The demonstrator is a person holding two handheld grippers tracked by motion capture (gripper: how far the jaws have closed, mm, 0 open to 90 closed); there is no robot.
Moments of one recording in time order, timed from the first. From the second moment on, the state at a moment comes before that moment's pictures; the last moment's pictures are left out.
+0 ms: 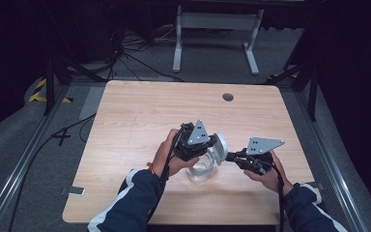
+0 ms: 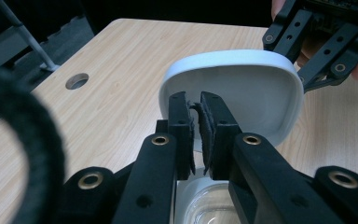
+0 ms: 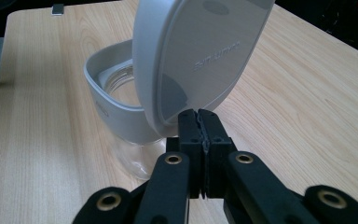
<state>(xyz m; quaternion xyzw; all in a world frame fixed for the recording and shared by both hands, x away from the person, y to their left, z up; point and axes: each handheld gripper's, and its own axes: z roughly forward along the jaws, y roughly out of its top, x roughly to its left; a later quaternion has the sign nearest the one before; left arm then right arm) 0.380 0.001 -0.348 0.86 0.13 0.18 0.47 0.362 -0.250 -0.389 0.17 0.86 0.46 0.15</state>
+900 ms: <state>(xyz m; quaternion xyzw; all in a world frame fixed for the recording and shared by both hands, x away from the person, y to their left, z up) 0.384 0.093 -0.386 0.85 0.22 0.18 0.44 0.353 -0.249 -0.412 0.16 0.88 0.42 0.12</state>
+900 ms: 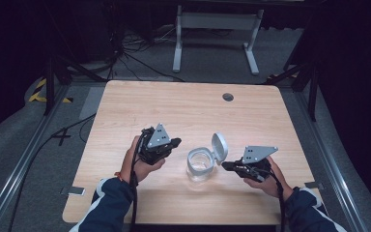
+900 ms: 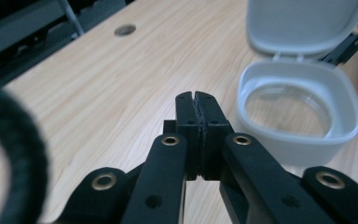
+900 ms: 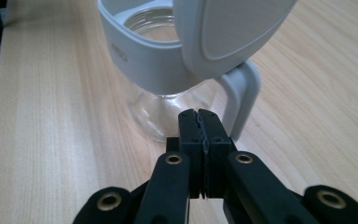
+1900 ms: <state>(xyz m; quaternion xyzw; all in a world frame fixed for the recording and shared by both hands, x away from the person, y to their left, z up) 0.379 0.052 -0.427 0.89 0.17 0.11 0.41 0.394 -0.250 -0.420 0.19 0.87 0.43 0.14</state>
